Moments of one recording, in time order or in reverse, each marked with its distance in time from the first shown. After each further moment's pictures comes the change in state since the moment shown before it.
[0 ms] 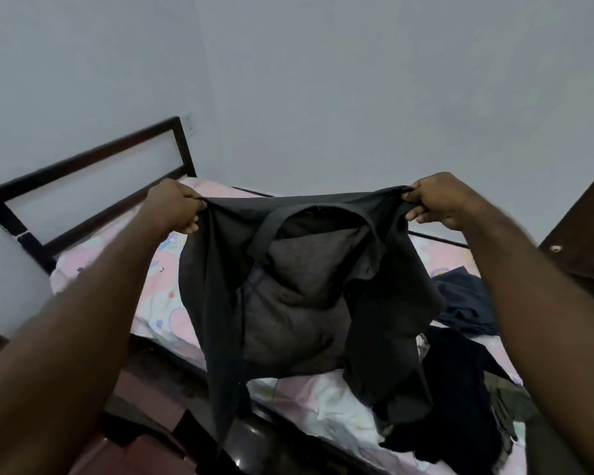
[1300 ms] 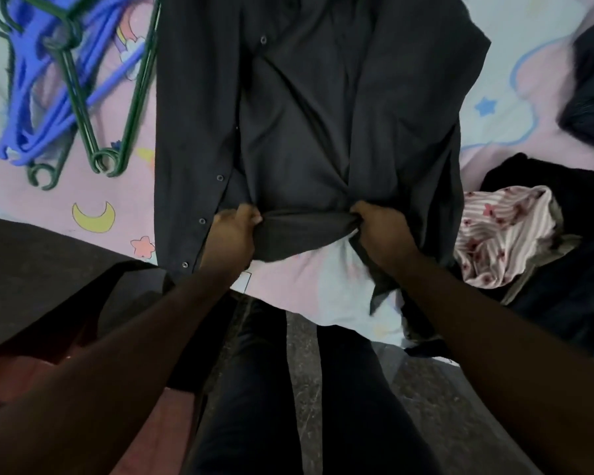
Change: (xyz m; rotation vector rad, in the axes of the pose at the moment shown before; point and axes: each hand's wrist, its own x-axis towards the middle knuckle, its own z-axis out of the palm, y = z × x) left_hand 0.039 -0.348 0.477 0.298 -0.509 0.134; right_hand 0.132 0.485 0.289 -0.710 -0.434 0.047
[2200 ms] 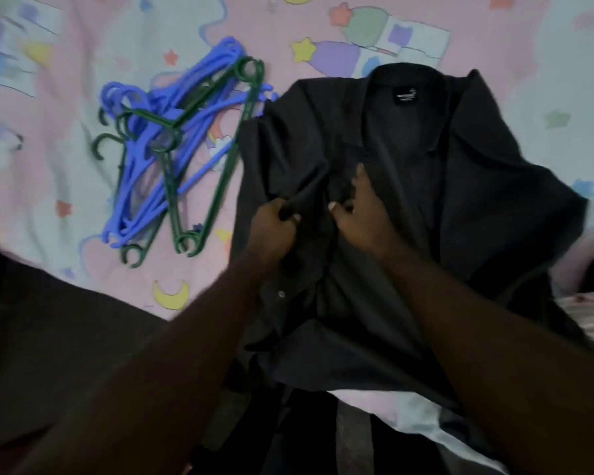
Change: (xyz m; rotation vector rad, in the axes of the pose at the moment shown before) left_hand 0.138 -0.019 -0.067 -0.310 -0.059 -0.403; right_hand 0.168 -0.133 -0.001 0.637 0.065 0.169
